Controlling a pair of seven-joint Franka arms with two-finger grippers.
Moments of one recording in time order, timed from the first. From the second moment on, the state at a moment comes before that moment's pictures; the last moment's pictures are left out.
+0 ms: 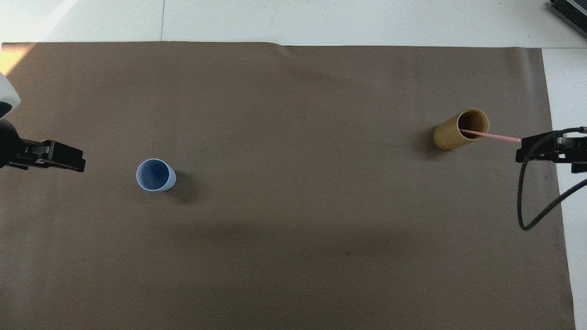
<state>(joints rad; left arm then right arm) 0.00 -0.03 -0.10 -1.57 -0.02 1.49 0.00 -0.03 -0.07 0.01 -1.60 -0.01 1.54 0.19</state>
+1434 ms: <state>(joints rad) 0.01 -0.01 -0.10 -1.79 -0.02 1.81 0.02 -0.03 -0.06 0.01 -1.64 -0.01 1.67 0.10</state>
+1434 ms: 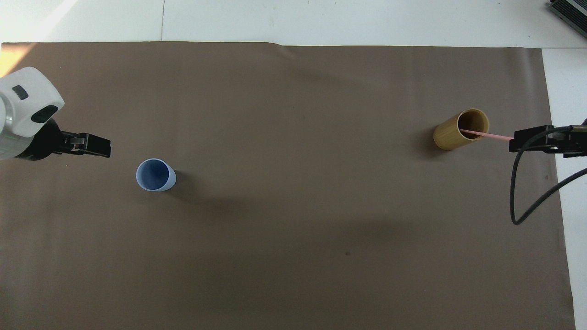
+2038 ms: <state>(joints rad) 0.00 0.01 -0.11 -2.12 -0.02 2.16 -0.05 -0.06 -0.06 0.01 -1.70 -0.01 1.76 0.01</state>
